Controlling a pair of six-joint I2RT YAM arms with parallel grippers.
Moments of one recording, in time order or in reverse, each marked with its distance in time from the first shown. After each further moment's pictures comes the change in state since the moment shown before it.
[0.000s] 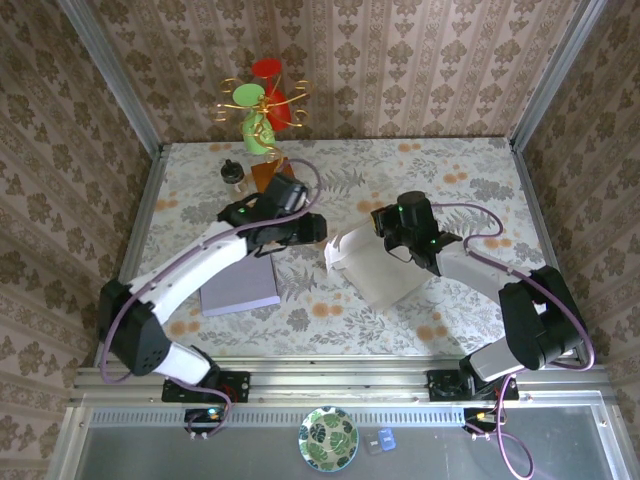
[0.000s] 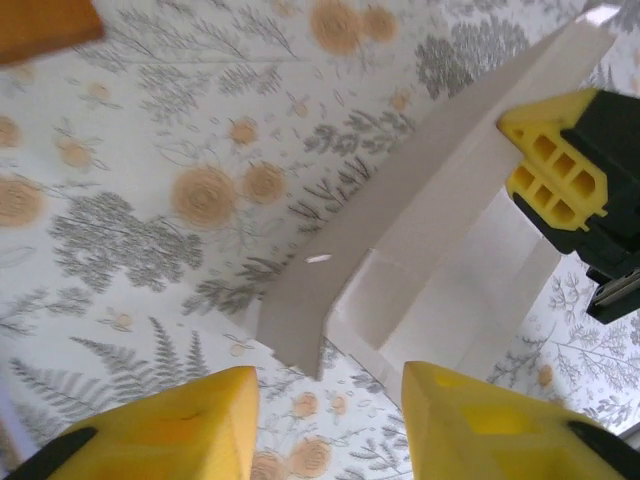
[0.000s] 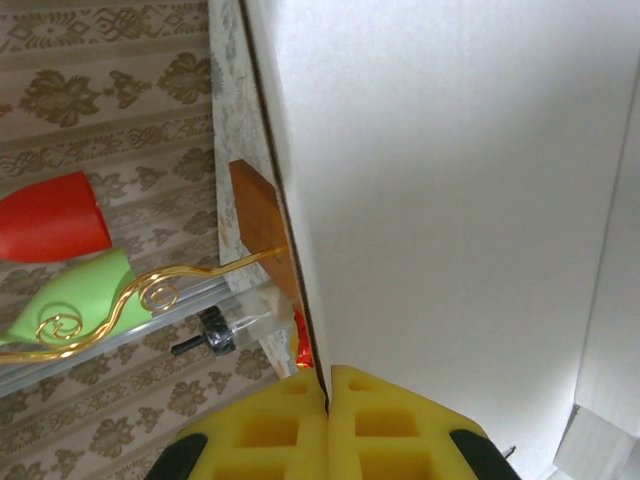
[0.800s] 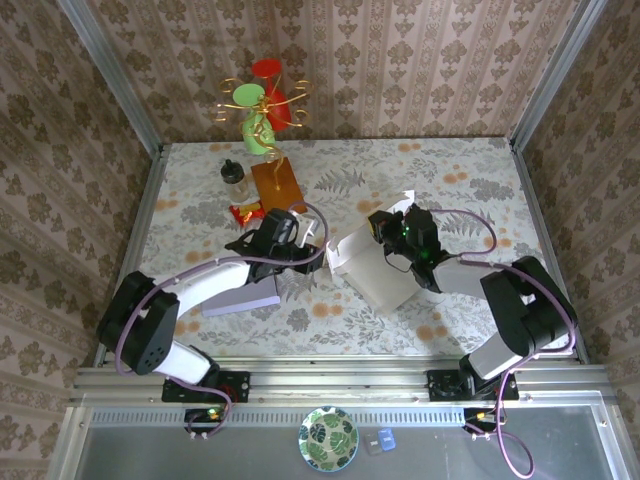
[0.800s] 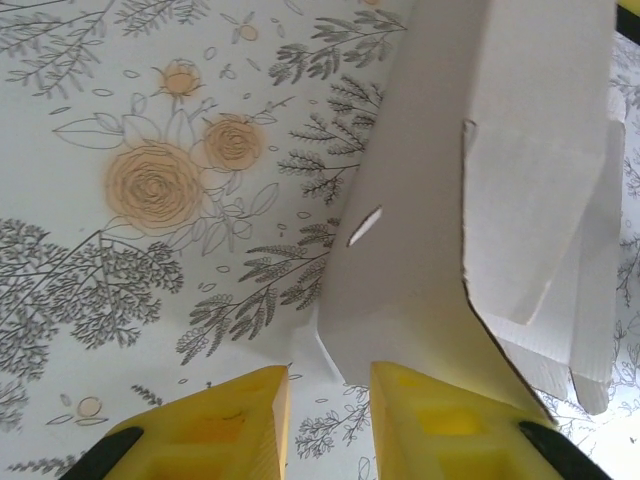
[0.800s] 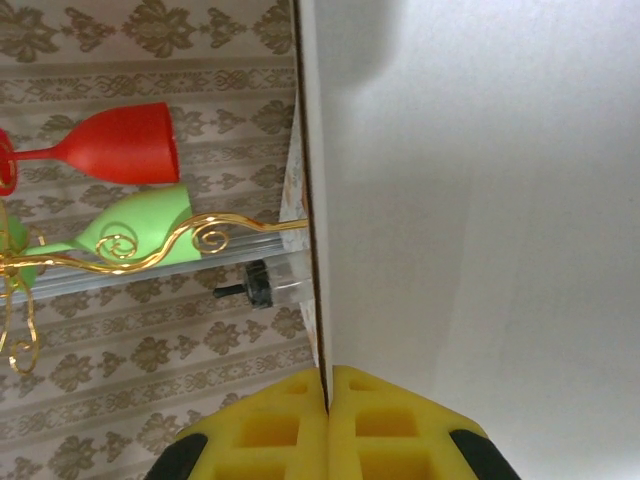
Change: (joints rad) left arm 0.024 0.031 -0.433 0.533 0.179 0.327; right arm -0.007 0.087 -0.200 0.524 -0.079 -0.100
